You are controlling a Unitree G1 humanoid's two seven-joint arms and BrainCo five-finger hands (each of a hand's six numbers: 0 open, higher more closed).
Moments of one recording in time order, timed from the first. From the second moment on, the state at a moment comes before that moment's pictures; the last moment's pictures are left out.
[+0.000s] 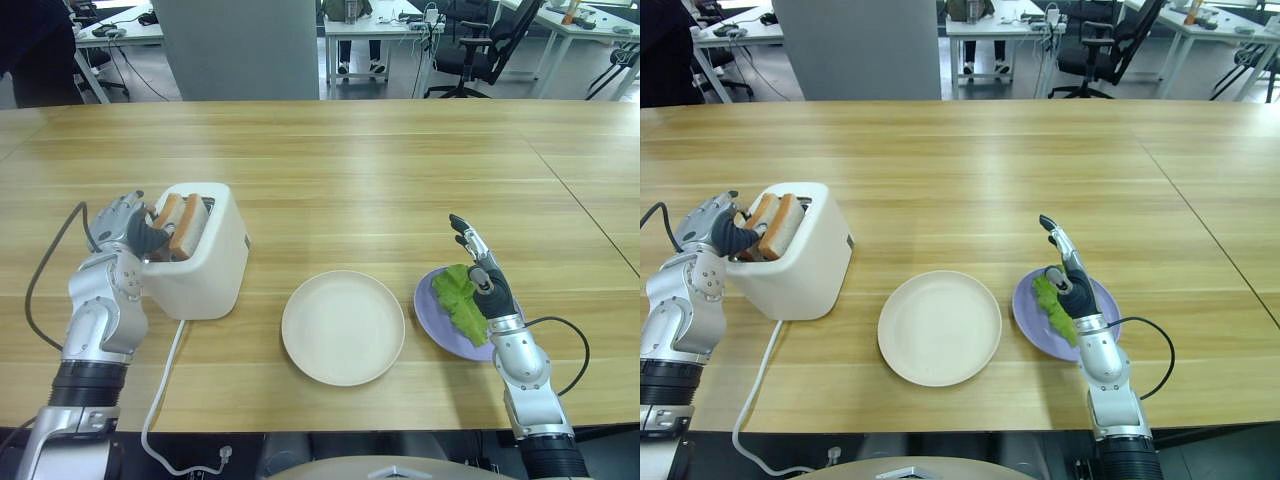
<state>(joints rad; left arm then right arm) -0.23 0.70 0.09 0.04 0.70 0.37 -0.20 0.05 -0.25 -0.03 0.05 -0.18 -0.53 0.05</state>
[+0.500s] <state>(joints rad) -0.27 0.66 0.23 -0.06 0.55 0.29 -0.02 0.05 -0.25 -0.03 0.05 -0.19 -0.53 0.05</state>
